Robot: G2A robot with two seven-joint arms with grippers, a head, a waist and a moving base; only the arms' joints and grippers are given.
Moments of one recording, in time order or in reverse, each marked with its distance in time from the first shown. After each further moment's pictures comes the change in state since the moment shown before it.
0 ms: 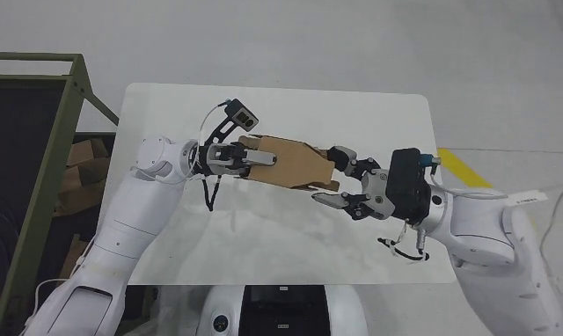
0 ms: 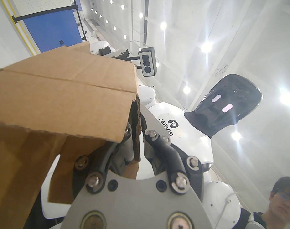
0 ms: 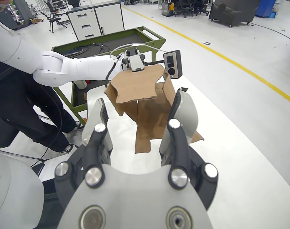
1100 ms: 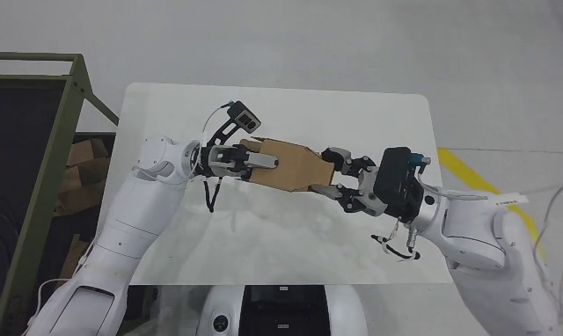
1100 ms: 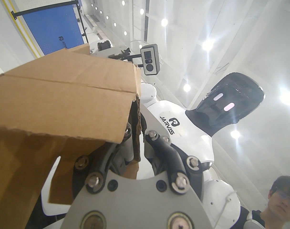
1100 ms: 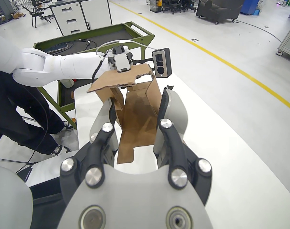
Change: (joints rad) left arm -0.001 -0.011 0.000 0.003 0.013 0.007 -0.016; right arm 0.004 0.004 -0.038 -0.014 -0.093 0.070 -0.035
